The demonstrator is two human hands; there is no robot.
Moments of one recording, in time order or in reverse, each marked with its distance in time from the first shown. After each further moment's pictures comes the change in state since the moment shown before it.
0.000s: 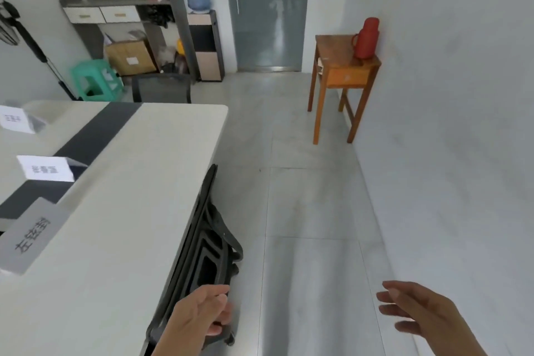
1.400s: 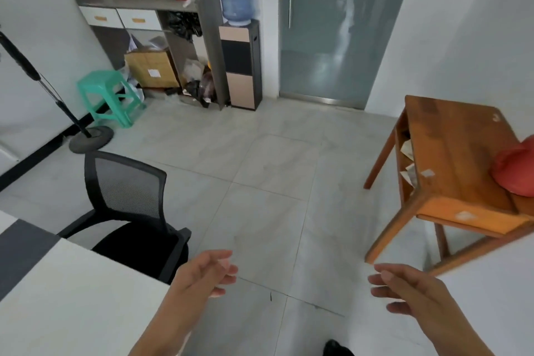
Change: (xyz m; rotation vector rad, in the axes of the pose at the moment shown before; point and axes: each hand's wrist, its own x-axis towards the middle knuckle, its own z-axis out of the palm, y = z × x) left_hand 0.836 0.476 -0.071 -0.193 0.258 0.037; right_hand 0.904 -0.504 0.112 -0.108 -0.206 -0.065
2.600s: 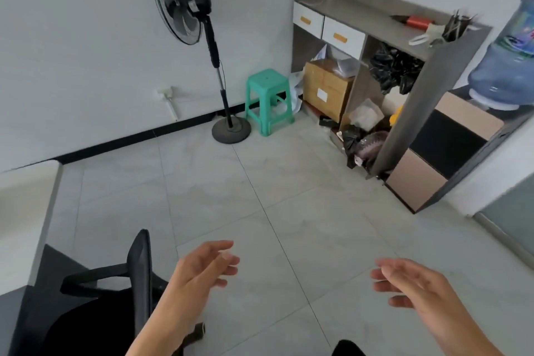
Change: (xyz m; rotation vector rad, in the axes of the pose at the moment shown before) left_hand 0.610 0.226 -0.258 -0.285 0.744 -0.093; right_hand 0.715 -0.485 0.442 -0.332 -0.799 -0.237
